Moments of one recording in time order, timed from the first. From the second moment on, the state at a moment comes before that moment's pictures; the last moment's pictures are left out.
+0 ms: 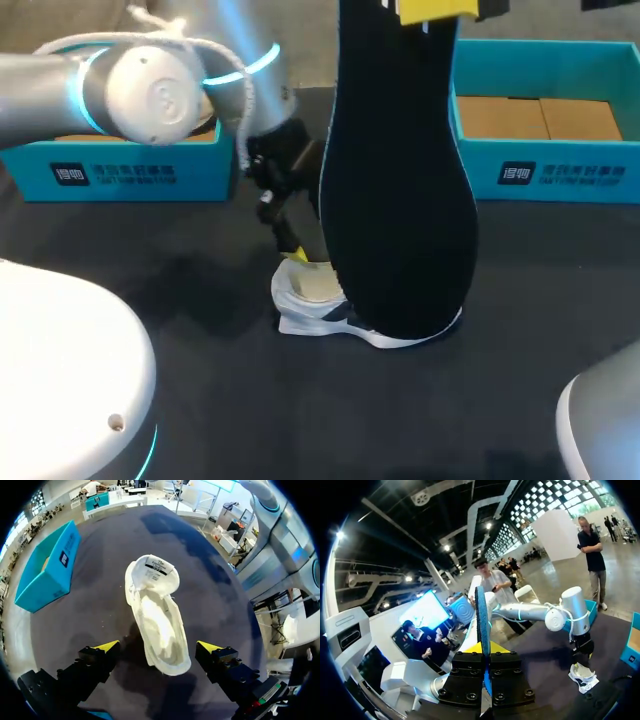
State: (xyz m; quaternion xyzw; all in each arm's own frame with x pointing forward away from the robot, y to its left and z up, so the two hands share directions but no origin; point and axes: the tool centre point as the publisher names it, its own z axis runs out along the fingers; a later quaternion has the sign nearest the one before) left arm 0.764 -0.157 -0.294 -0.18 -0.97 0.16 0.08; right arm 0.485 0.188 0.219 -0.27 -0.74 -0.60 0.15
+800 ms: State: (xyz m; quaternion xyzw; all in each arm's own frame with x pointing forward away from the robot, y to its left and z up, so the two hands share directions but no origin) left arm 0.768 -0.170 -0.362 -0.13 -0.99 0.10 0.05; right arm 0.485 0.188 0.219 -0.27 -0.74 -0.60 0.15
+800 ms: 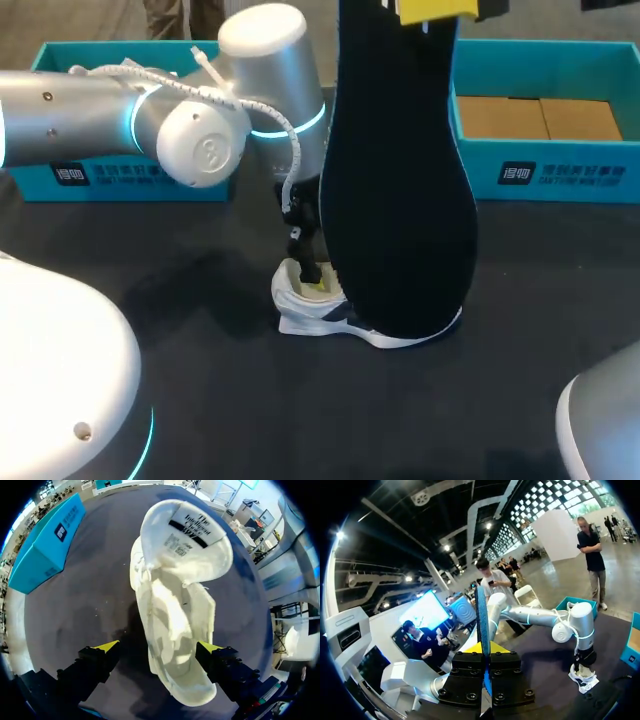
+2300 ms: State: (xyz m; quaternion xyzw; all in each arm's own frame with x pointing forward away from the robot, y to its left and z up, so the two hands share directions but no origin) left arm 0.773 -0.187 -0.397 -0.14 -0.99 0.08 0.03; right arm 0.485 0.188 0.219 -0.27 -0.74 -0.60 0.15
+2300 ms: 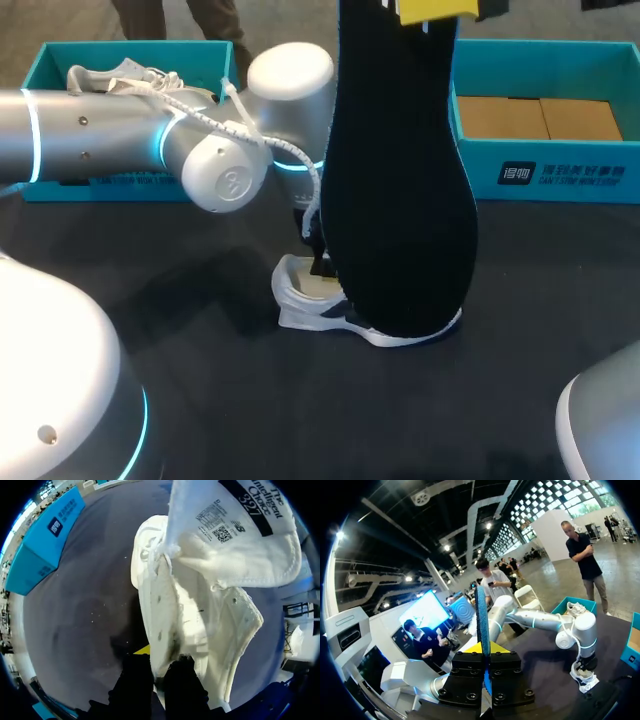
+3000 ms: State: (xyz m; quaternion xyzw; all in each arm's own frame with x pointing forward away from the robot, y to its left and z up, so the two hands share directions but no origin) left arm 0.777 -0.150 -0.338 -0.40 -0.91 0.07 0.02; right arm 0.485 0.188 0.219 -0.27 -0.74 -0.60 0.15
